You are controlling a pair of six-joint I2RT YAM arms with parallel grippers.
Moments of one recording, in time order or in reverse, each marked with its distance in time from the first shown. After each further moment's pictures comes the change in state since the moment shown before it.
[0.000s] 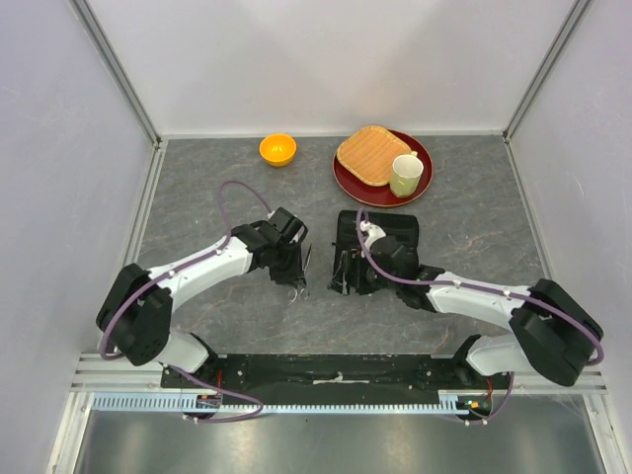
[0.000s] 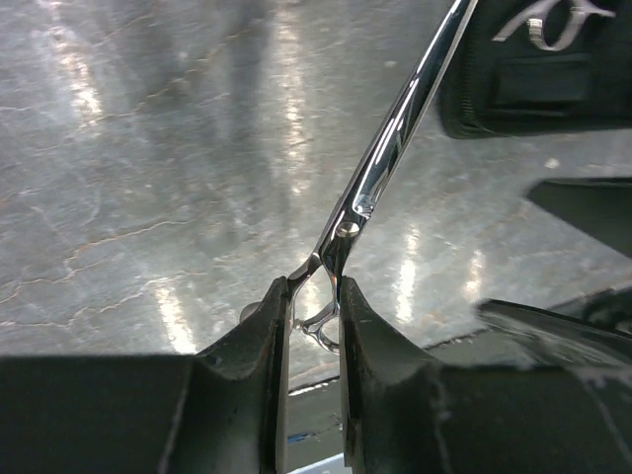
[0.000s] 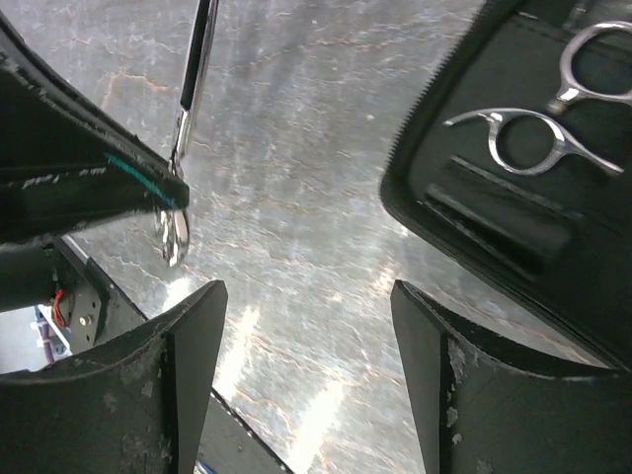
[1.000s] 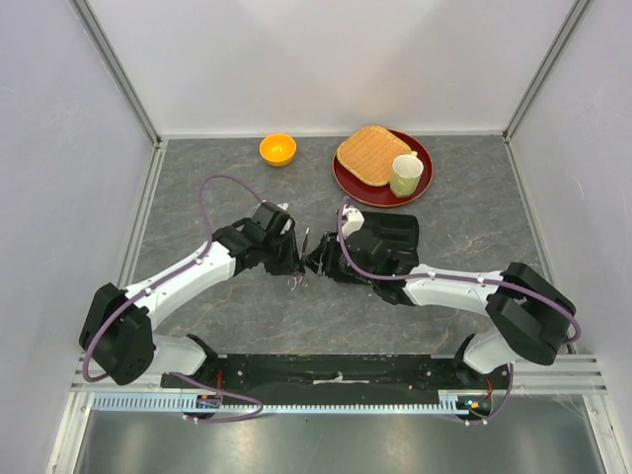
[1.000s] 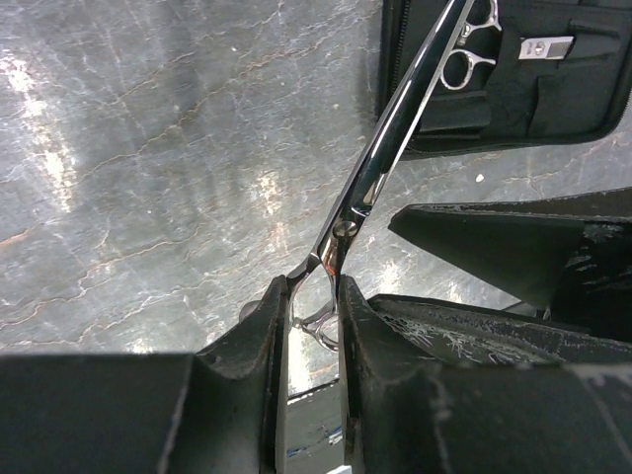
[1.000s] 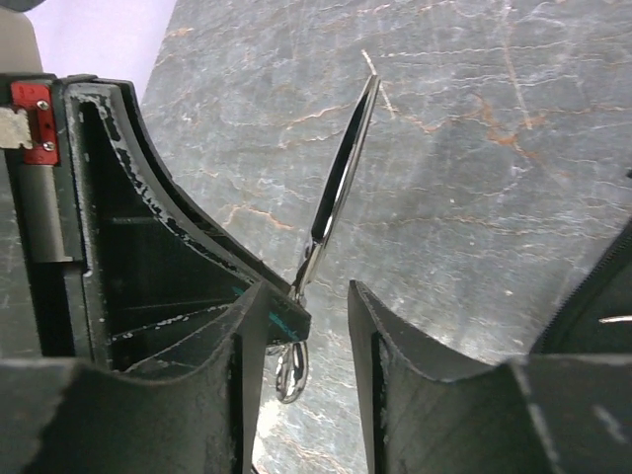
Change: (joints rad) left arm 0.033 -0.140 -0.016 0.076 0.050 0.026; right arm 0.131 0.177 0.167 0.266 0.202 0.074
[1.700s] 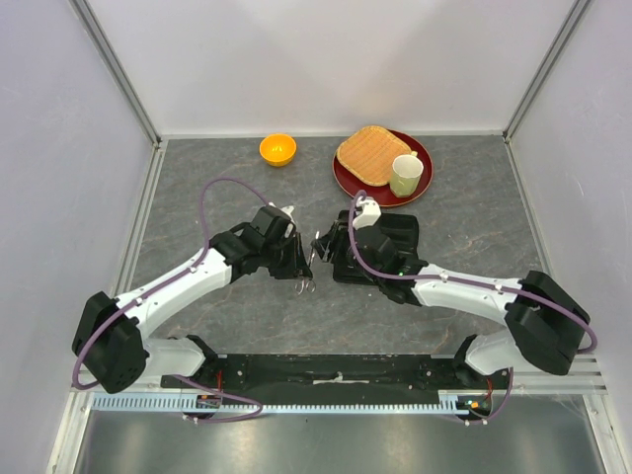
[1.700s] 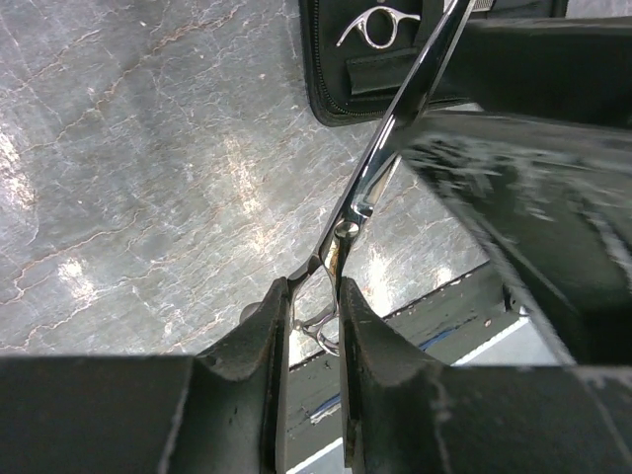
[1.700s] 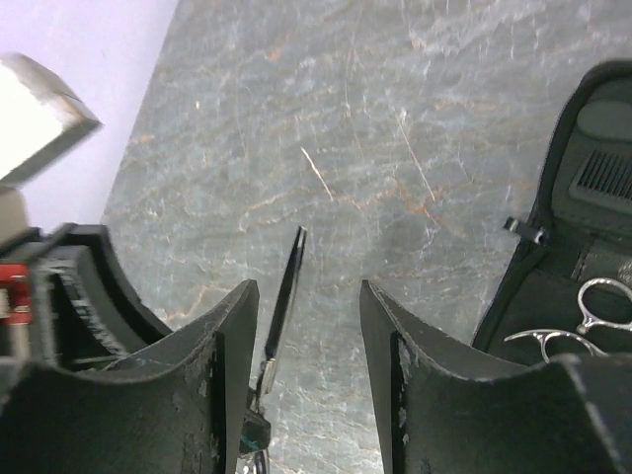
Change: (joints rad) left arm -0.036 -0.063 -0.020 0.019 0.050 0.006; right arm 0.000 -0.060 0.021 -0.057 0.210 -0.004
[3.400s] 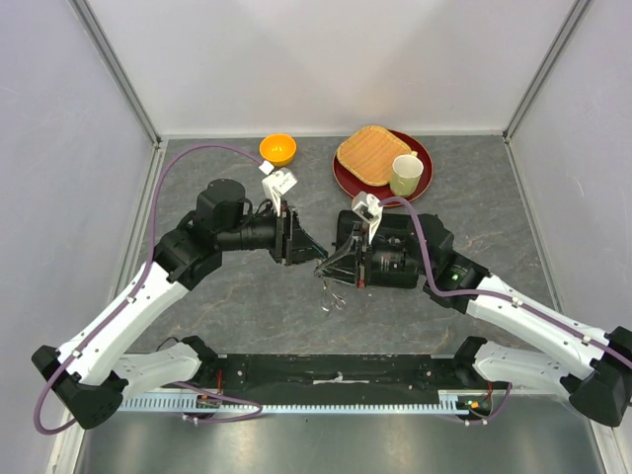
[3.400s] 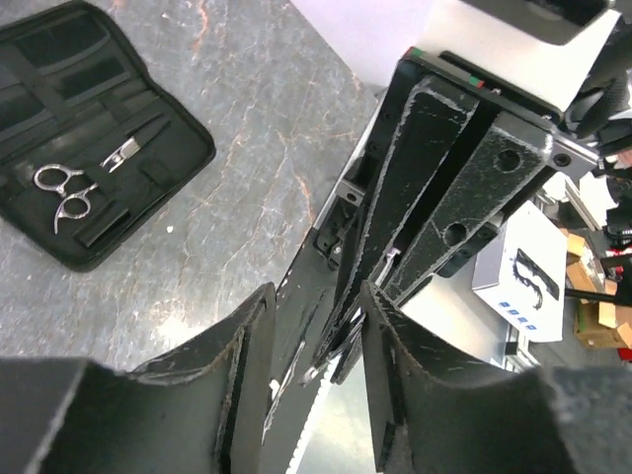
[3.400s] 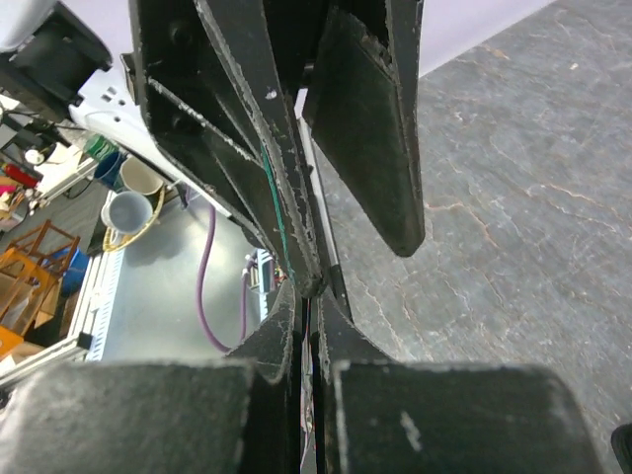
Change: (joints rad) left arm 0.008 -0.238 0.248 0.062 0.399 0.233; right arm -0.057 -0.393 0.089 -0.198 -0.824 -0.278
